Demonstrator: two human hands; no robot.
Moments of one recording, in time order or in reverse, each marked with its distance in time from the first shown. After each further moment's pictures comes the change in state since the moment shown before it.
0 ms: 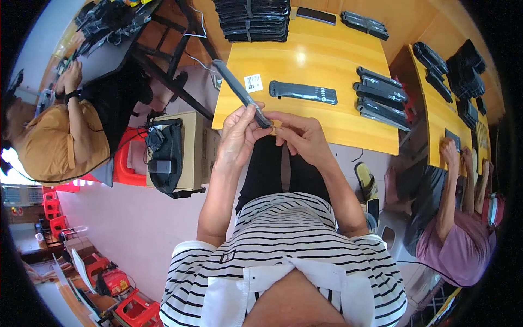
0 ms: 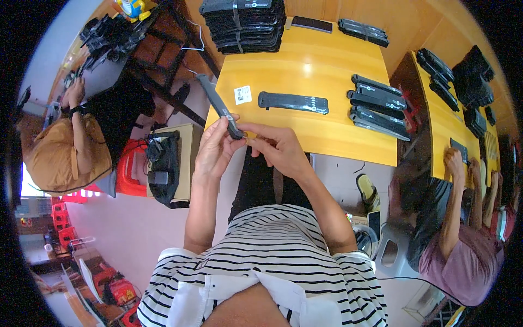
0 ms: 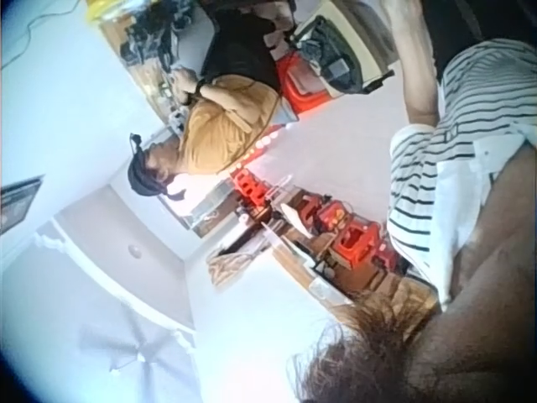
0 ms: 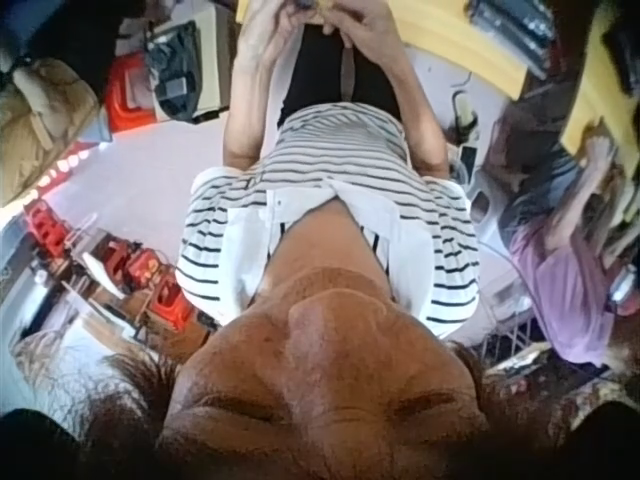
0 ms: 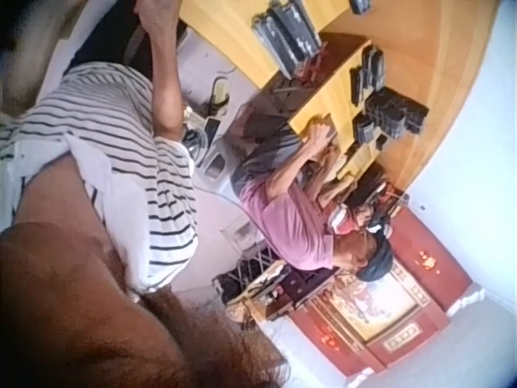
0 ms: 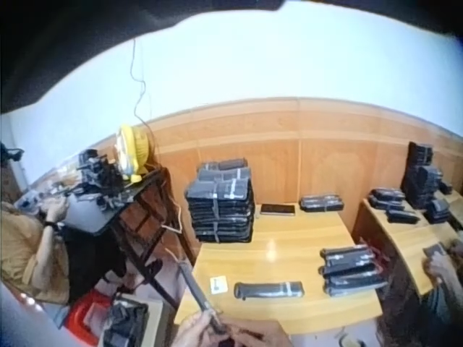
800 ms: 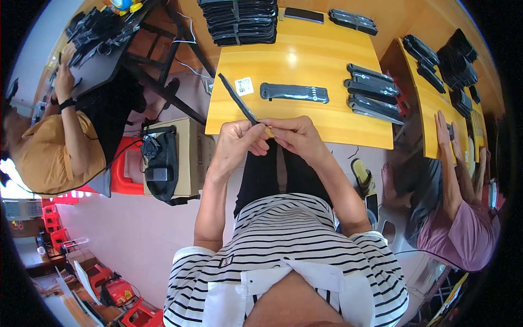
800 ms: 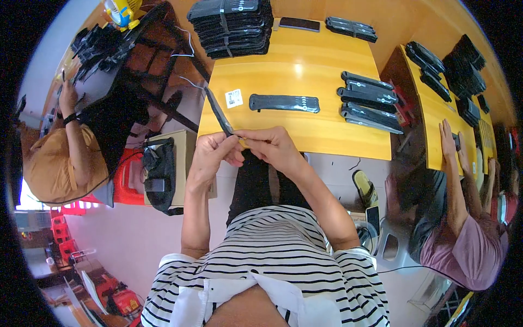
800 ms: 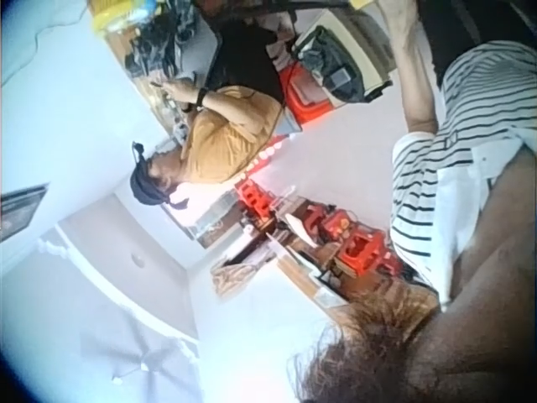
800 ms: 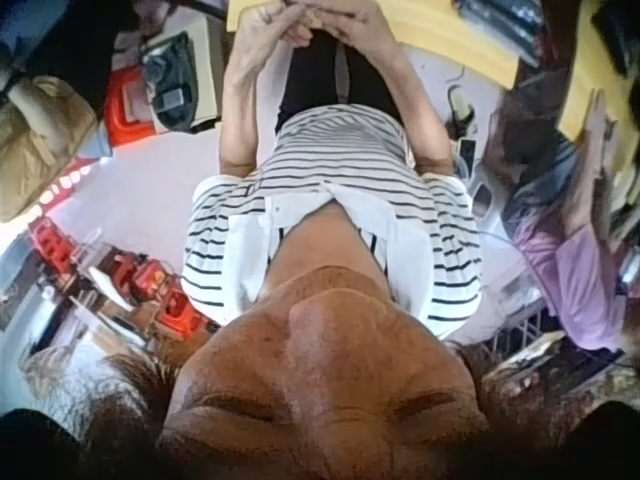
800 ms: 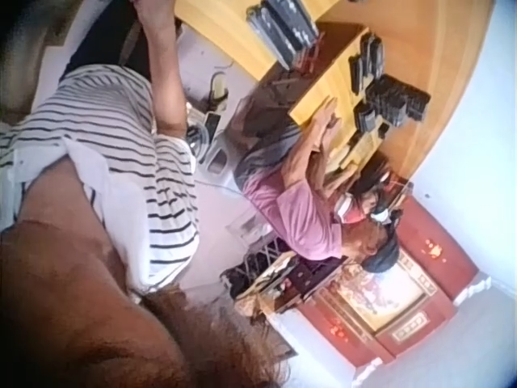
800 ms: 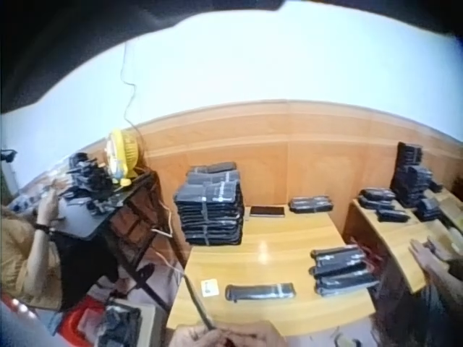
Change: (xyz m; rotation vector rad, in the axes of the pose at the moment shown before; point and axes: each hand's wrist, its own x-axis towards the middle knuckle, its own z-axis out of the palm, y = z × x) left_hand -0.015 0.013 0.018 0.636 -0.018 -0.050; right_hand 0.001 0.013 -0.006 0.145 -0.033 -0.060
